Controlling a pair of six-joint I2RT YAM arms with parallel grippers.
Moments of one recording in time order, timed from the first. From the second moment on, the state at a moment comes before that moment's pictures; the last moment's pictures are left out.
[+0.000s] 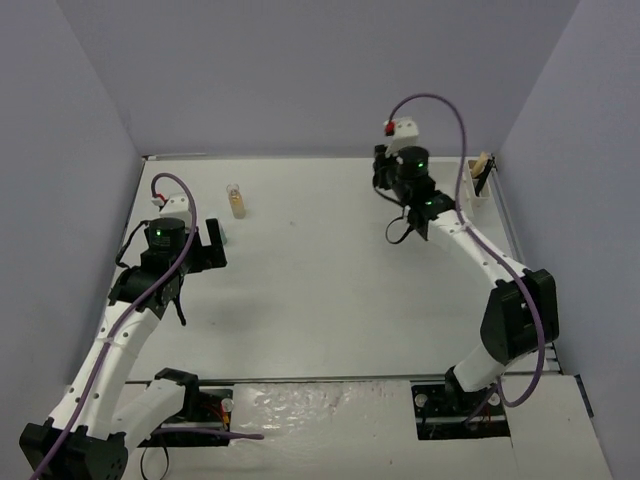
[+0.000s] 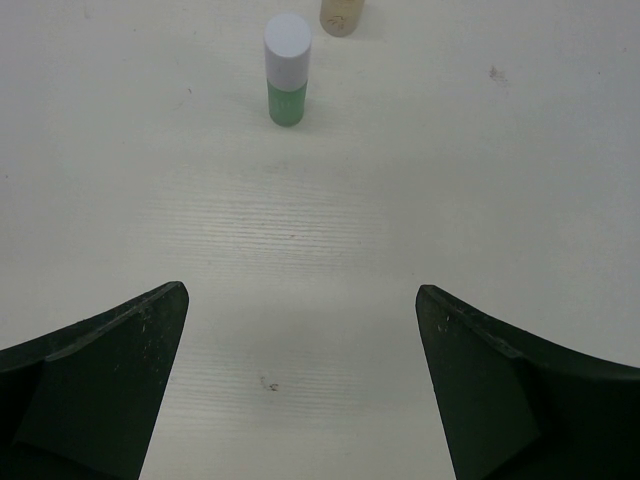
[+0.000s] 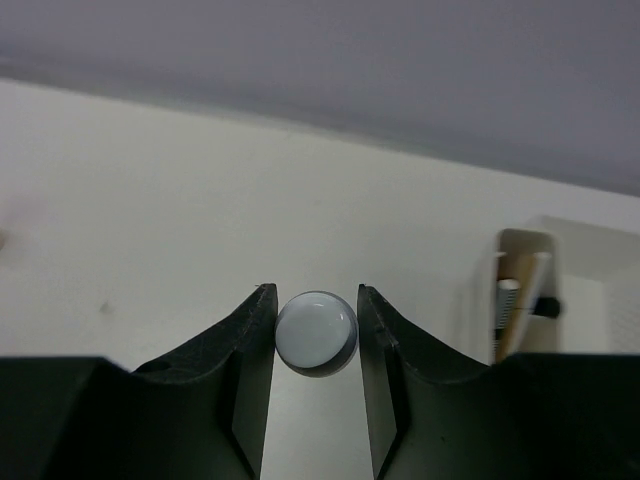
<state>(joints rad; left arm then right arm) -0.22 0.92 0.93 -0.63 -0.16 -0.26 0.41 1.61 1.25 0.08 0.15 0.03</state>
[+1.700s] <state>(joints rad) -0.21 0.94 0.92 -0.63 -0.13 -0.26 -0.05 2.14 1.59 0.13 0.06 0.05</state>
